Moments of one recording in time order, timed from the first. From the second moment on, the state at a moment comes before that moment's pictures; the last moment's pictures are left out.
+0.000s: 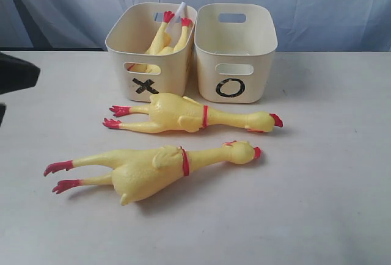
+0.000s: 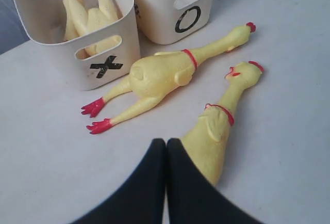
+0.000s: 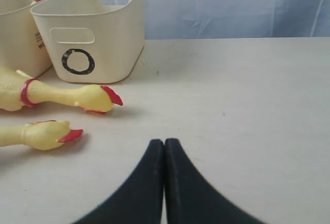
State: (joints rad) left arm -0.27 0.85 -0.85 -0.46 0.79 0.61; right arm 0.11 0.00 0.00 0.03 0.35 0.00
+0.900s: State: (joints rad) left arm -0.27 0.01 -0.48 -0.38 0.69 0.47; right arm 0.11 0.00 0.00 0.02 0.31 0.00
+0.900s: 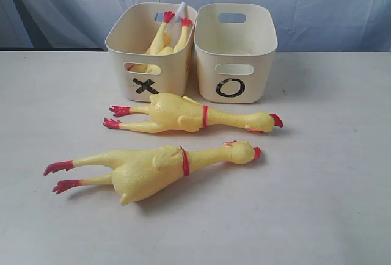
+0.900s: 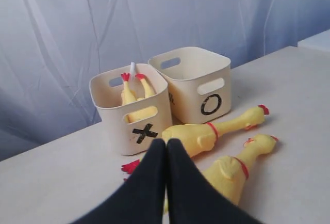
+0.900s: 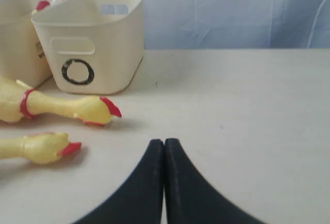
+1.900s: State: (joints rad) left arm -0.26 0.00 -0.39 -0.23 0.29 0.24; right arm 0.11 0.00 -0.03 0.25 -0.20 0.34
